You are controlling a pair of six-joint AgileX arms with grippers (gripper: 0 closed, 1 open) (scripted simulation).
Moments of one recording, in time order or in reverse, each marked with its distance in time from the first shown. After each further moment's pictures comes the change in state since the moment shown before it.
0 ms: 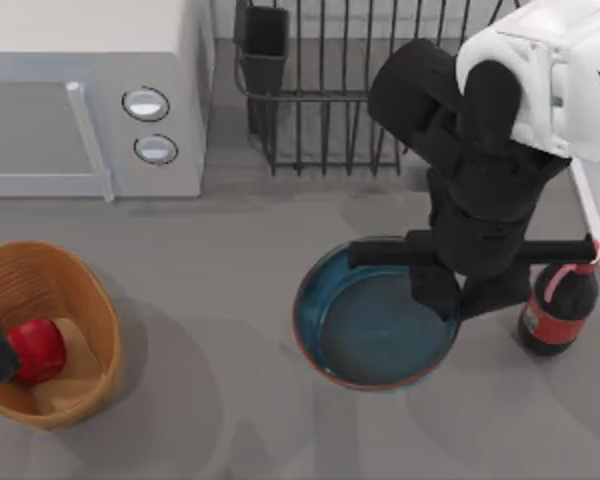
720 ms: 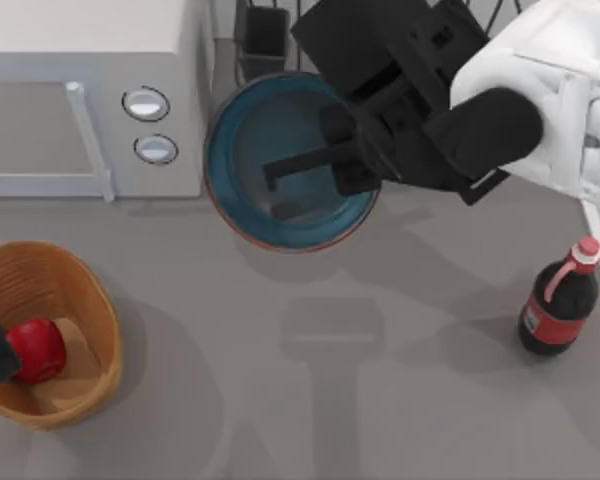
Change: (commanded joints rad) left arm 0.000 0.000 0.000 0.000 0.000 0.000; right arm 0.178 -0.134 0.010 0.506 0.470 -0.283
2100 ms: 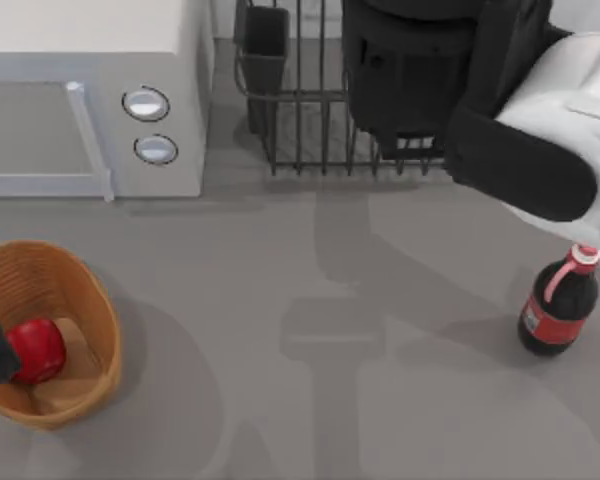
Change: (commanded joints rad) left arm 0.000 0.000 0.000 0.000 0.000 0.000; right arm 0.104 -0.090 -0.055 0.841 0.502 -0.372
